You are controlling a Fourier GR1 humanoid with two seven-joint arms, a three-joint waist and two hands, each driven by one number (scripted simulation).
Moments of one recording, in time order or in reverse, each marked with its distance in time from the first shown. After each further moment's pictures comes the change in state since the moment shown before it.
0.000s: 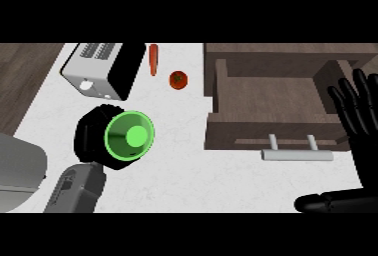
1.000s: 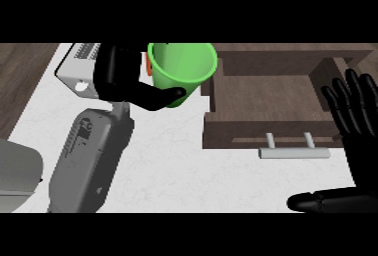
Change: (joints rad) left arm -0.403 -0.057 -0.117 -0.264 -0.021 0.367 0.516; right arm -0.004 0.016 0.025 0.007 0.031 -0.010 -0.010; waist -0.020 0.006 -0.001
